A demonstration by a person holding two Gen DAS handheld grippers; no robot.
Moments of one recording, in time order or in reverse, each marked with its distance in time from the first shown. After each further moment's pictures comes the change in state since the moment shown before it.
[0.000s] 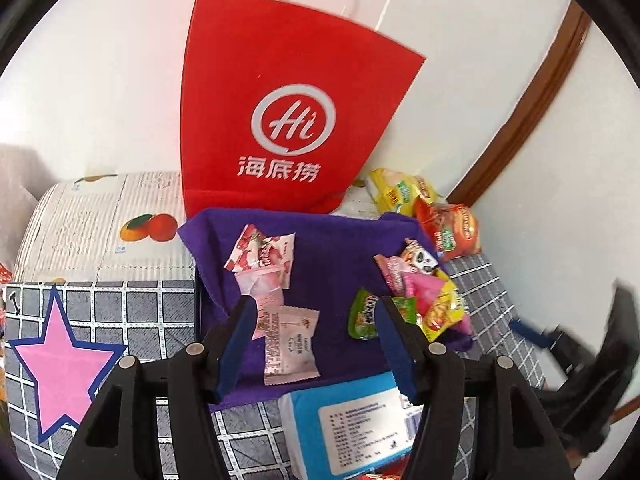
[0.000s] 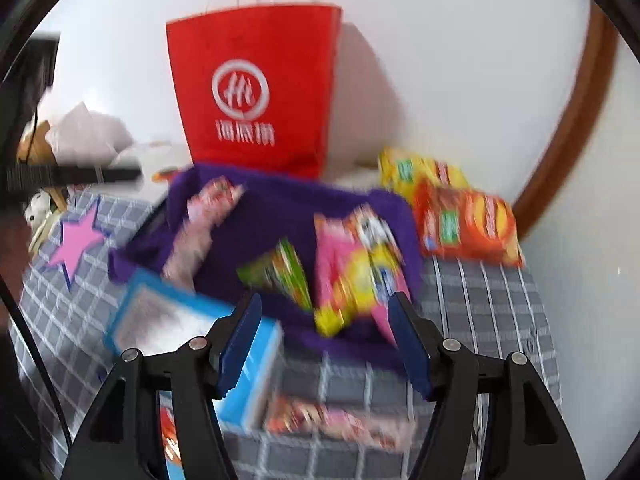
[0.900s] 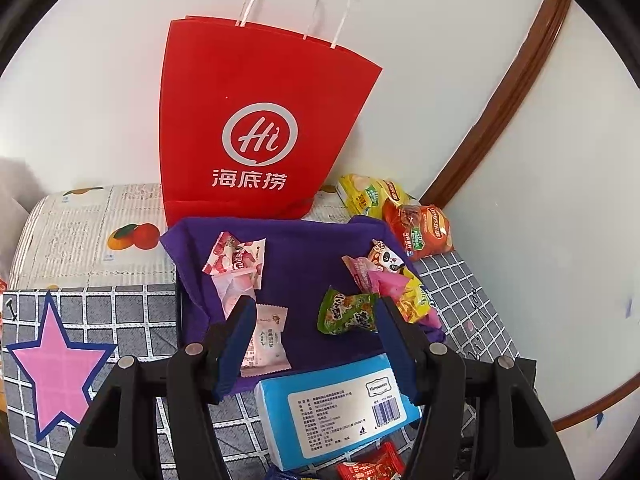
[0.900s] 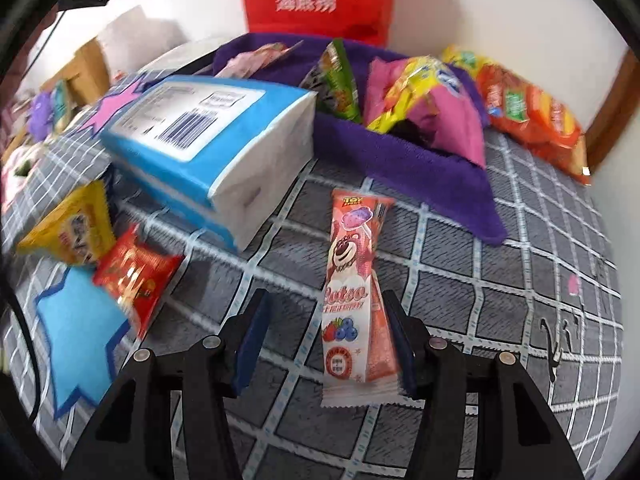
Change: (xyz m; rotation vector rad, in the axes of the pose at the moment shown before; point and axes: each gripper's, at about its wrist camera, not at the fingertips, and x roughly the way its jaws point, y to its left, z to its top) left arm -0.022 -0.018 -0.005 0.036 -0.021 -0.056; right arm 0.044 -0.002 -0.113 -0.141 0.159 0.151
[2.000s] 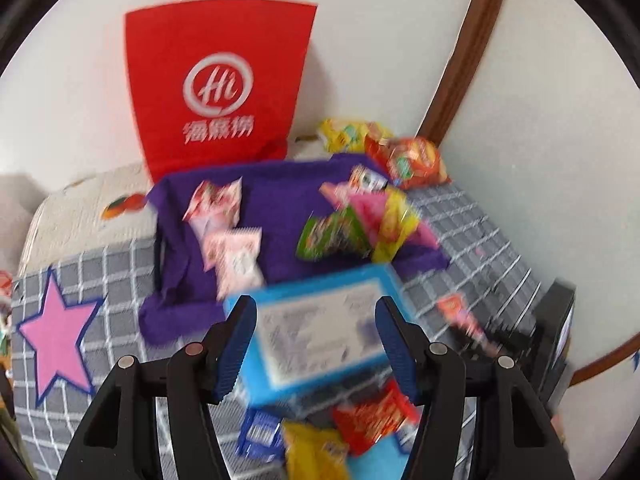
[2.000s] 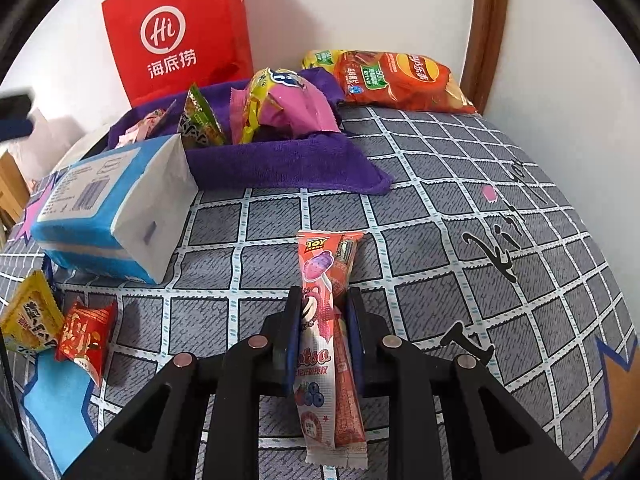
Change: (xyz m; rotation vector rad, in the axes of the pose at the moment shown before) left arm 0.003 -0.045 -0.074 0.148 0.099 0.099; right arm -0.011 -0.027 -0.038 0.378 -0.123 -0.199
